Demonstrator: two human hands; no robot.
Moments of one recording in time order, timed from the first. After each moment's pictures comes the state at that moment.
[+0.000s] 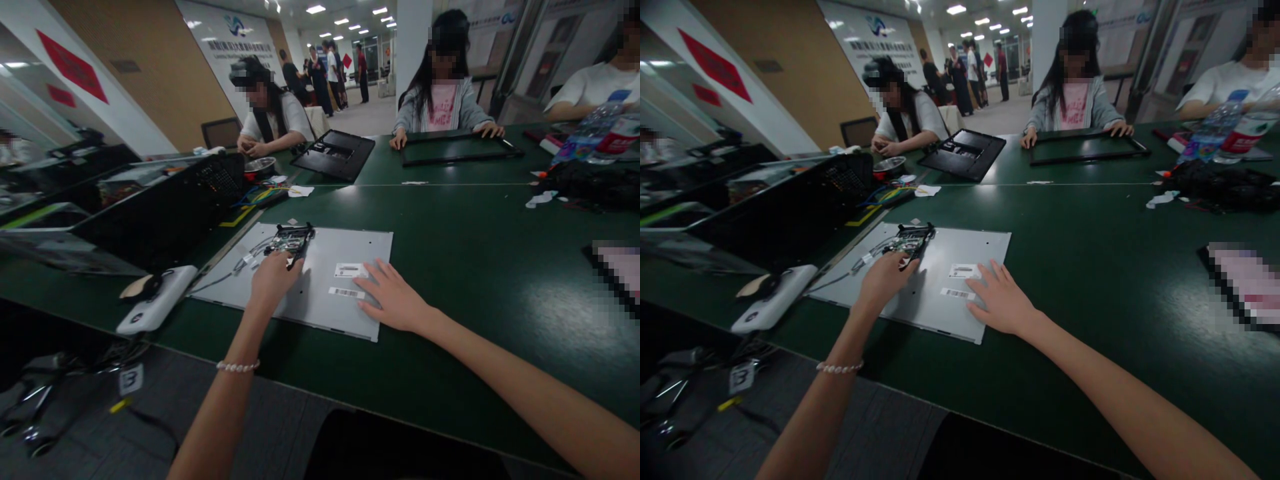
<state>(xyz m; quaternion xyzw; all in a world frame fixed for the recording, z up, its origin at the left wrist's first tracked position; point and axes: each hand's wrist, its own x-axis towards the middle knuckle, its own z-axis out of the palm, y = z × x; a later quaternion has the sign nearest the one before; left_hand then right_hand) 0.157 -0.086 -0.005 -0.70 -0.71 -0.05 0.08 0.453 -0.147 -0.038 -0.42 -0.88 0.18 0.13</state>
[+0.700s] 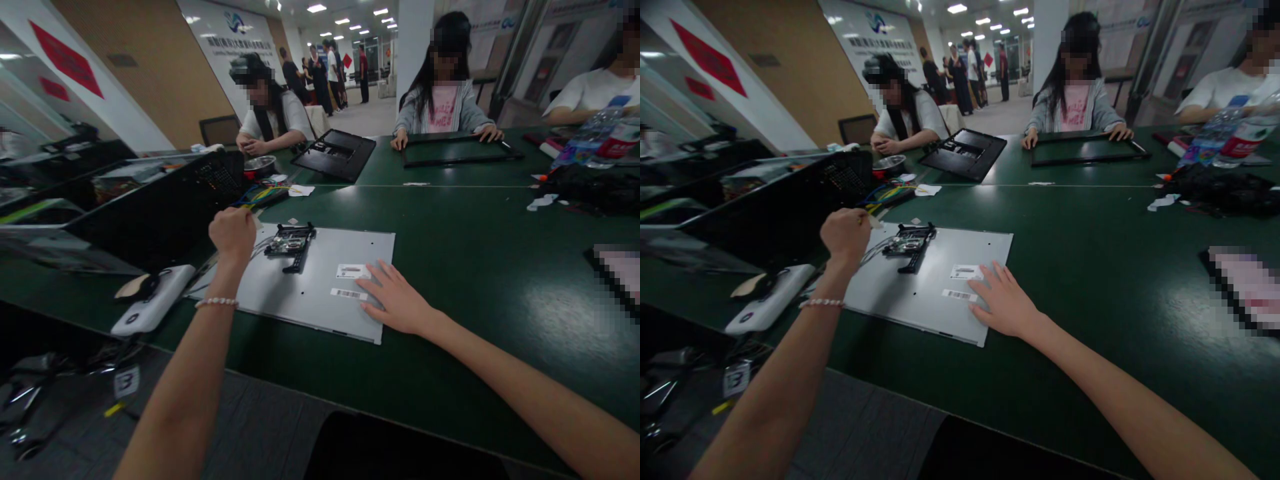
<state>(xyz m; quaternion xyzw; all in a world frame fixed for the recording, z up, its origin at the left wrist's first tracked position) 0.093 -0.003 0.044 -0.61 -0.75 -0.13 0.23 0.451 -0.147 -0.043 -0.42 -0.88 0.15 0.14</state>
